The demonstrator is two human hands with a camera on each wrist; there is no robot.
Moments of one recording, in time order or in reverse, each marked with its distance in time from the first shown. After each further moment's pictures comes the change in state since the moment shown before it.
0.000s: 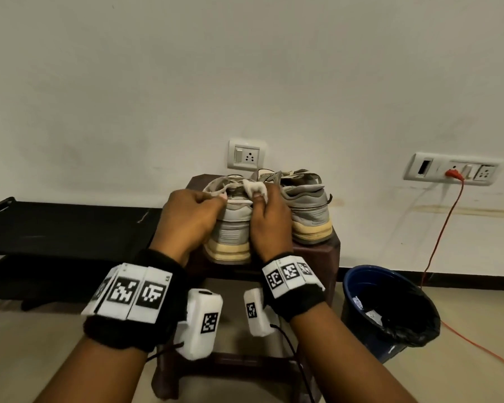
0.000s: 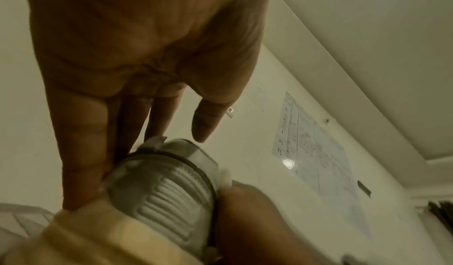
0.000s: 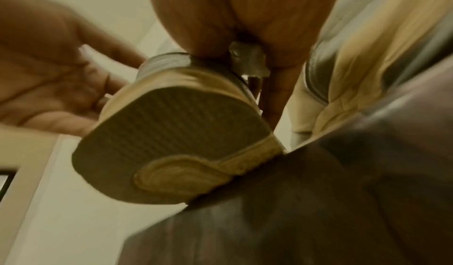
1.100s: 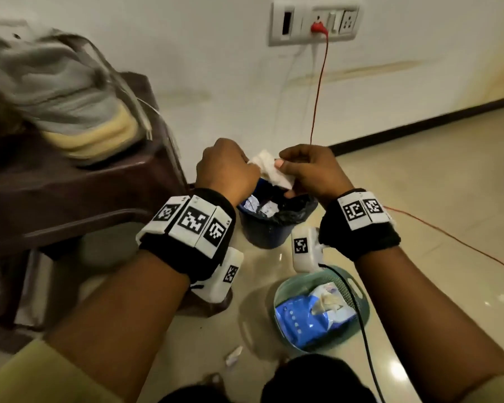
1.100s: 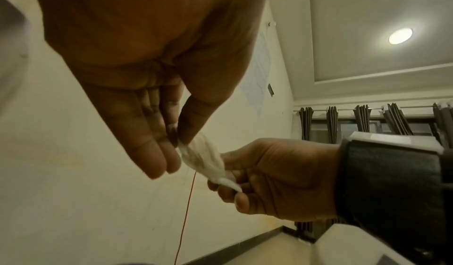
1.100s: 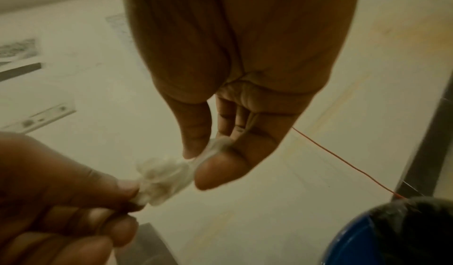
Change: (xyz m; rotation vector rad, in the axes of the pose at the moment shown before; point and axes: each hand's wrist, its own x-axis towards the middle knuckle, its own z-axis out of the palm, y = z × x) left_hand -0.030 -0.041 0.336 0.388 -0.508 0.221; right_hand -0.031 0.200 -0.288 0.047 -0.061 0.716
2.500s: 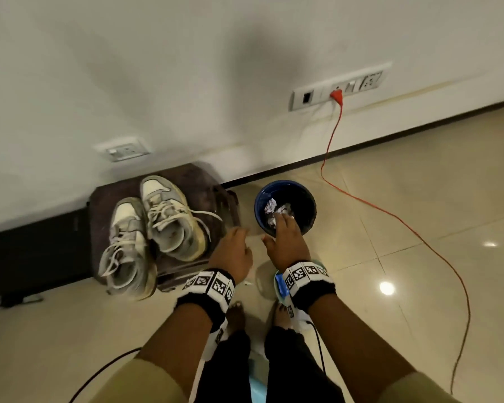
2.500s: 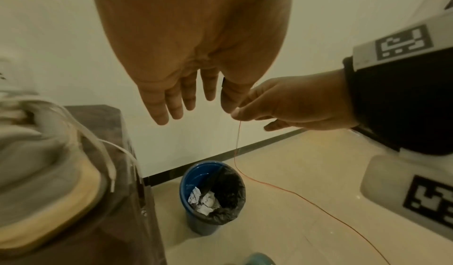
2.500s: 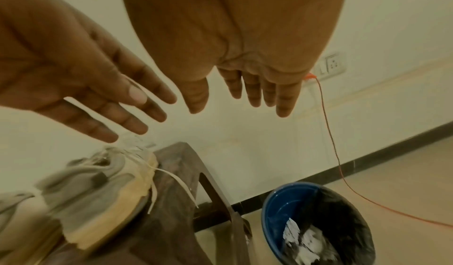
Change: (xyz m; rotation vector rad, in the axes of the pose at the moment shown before) left_hand 0.017 0.194 -0.164 0.293 -0.477 -0.317; right_hand 0.015 -0.229 -0.030 -0.711 -0.319 0.192
